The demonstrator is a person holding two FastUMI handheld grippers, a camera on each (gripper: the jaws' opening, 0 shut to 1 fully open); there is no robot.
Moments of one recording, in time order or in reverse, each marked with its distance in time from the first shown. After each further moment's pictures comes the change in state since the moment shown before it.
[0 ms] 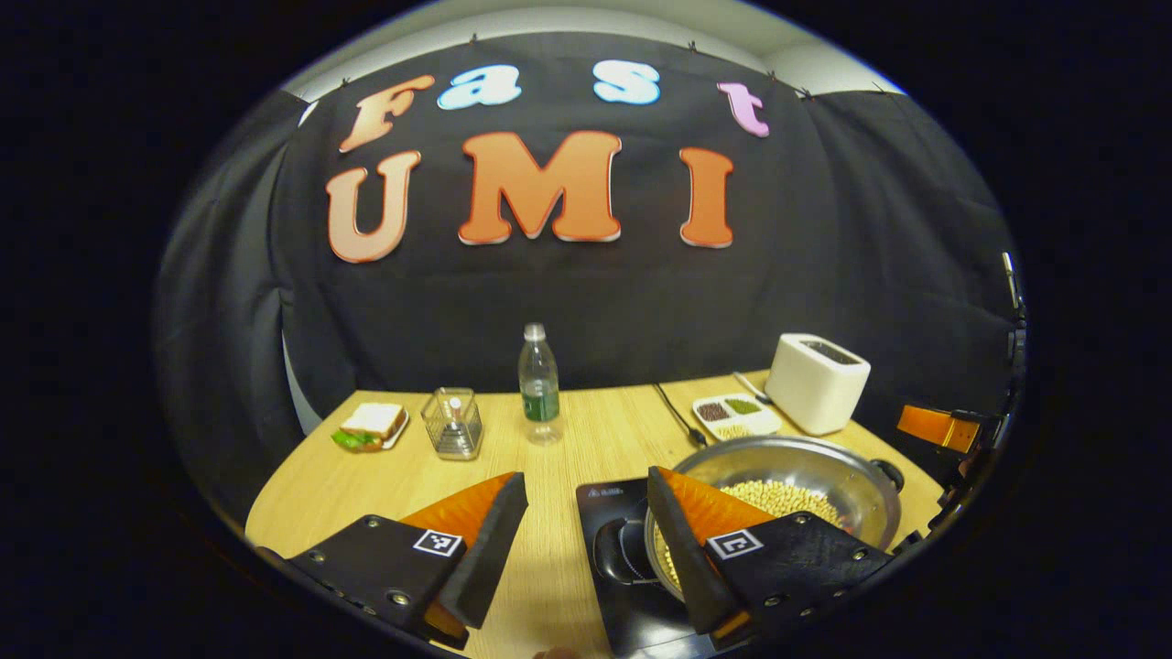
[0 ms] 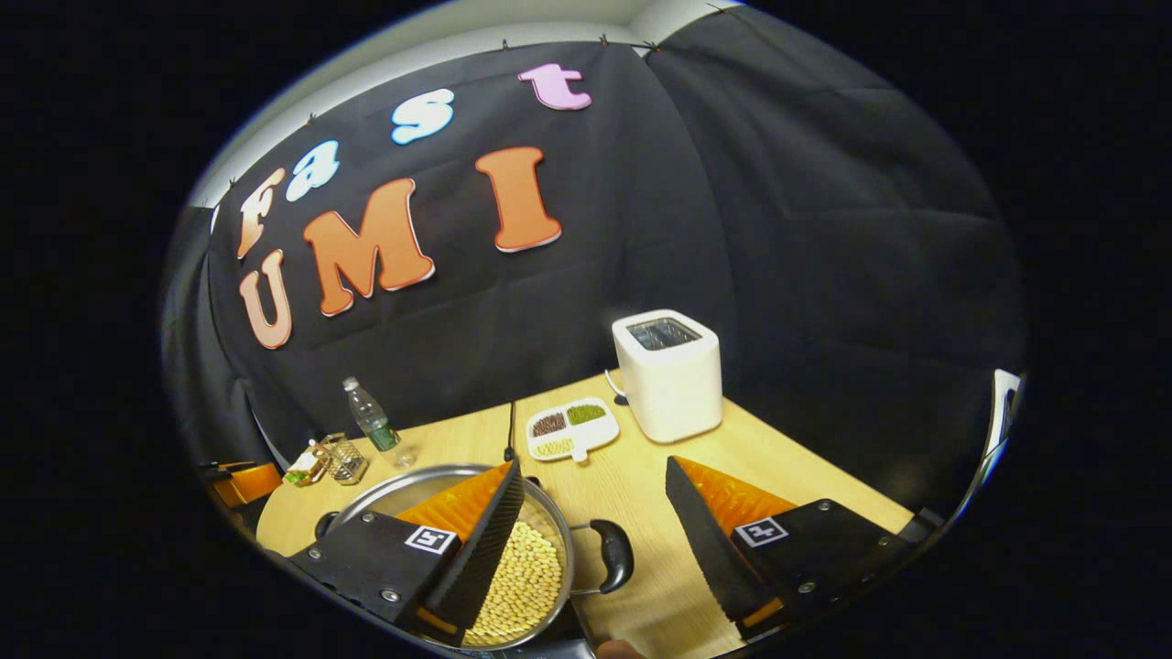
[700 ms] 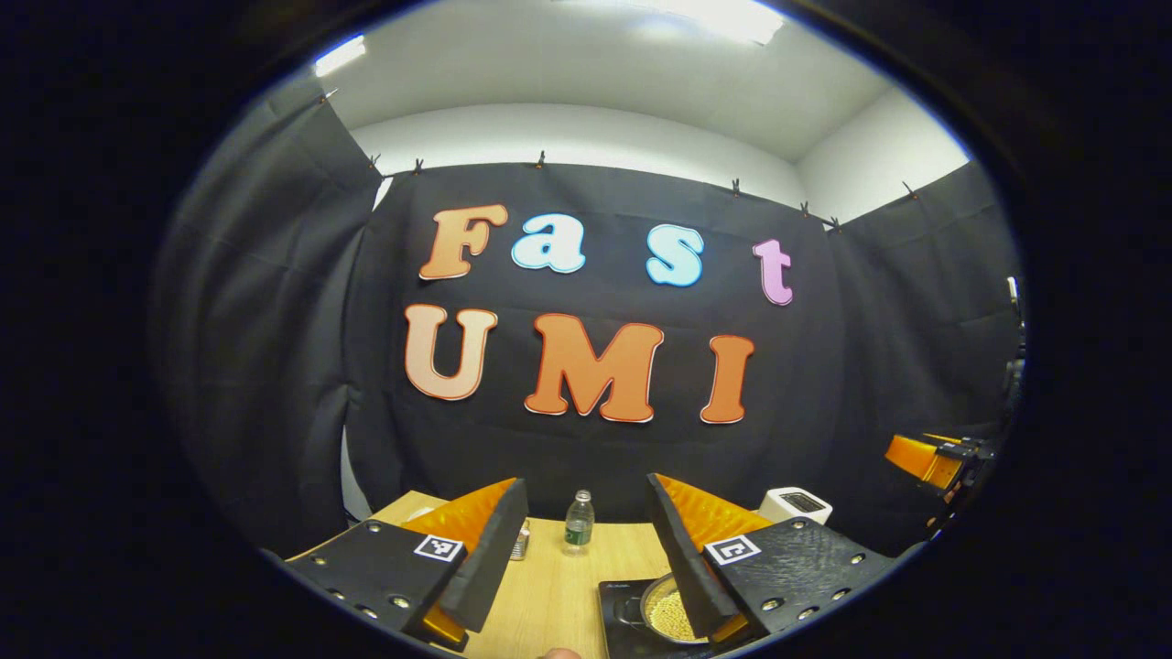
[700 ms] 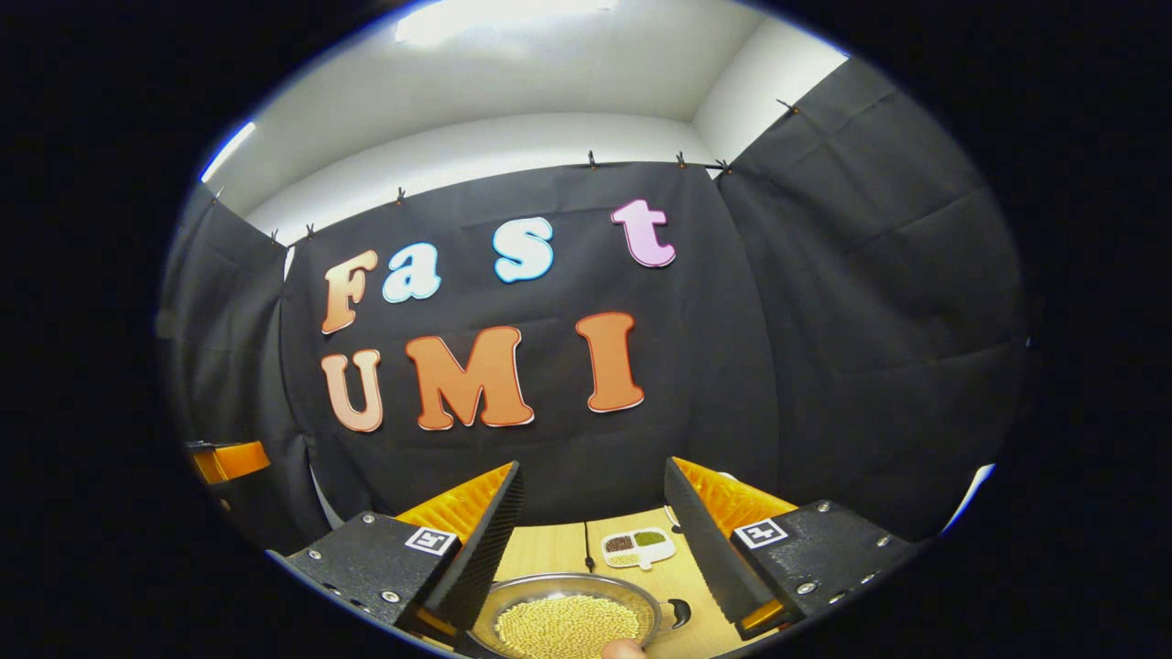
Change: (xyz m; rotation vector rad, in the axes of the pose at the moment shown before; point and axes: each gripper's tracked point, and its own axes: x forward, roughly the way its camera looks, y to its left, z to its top) left arm -0.164 0.063 0.188 -0.080 -0.377 0.103; right arm -0.144 0.109 0.185 -0.063 -0.360 0.162
